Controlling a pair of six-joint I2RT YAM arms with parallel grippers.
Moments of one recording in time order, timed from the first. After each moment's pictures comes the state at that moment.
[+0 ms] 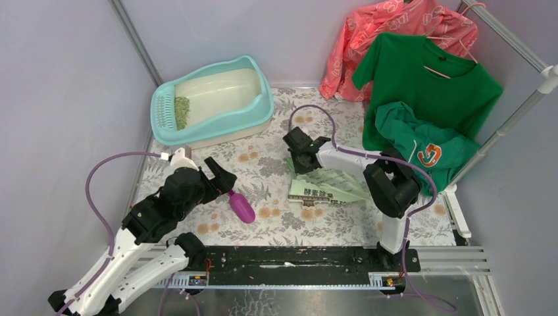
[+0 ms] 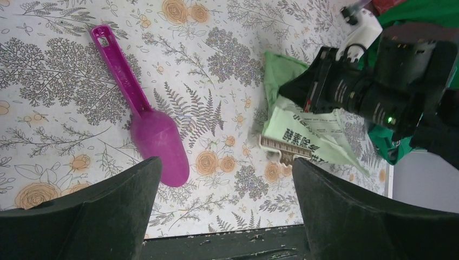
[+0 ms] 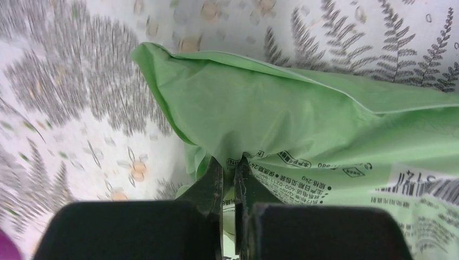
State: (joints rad) left arm -0.70 0.57 0.85 -0.88 -0.33 -0.94; right arm 0.77 1.88 1.26 -0.52 0.23 0.40
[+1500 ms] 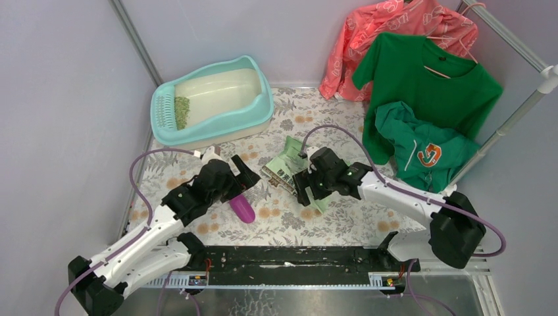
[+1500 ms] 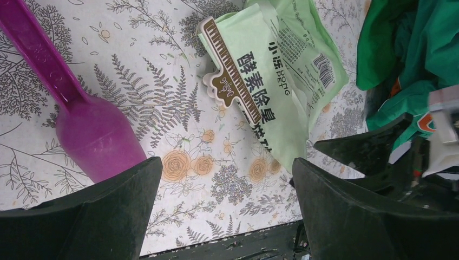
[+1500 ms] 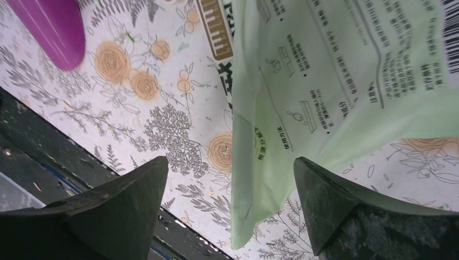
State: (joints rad) left arm -0.70 0.81 0.67 -0.55 -0.19 -1.06; right arm 0.79 1.31 0.85 -0.49 -0.09 0.31
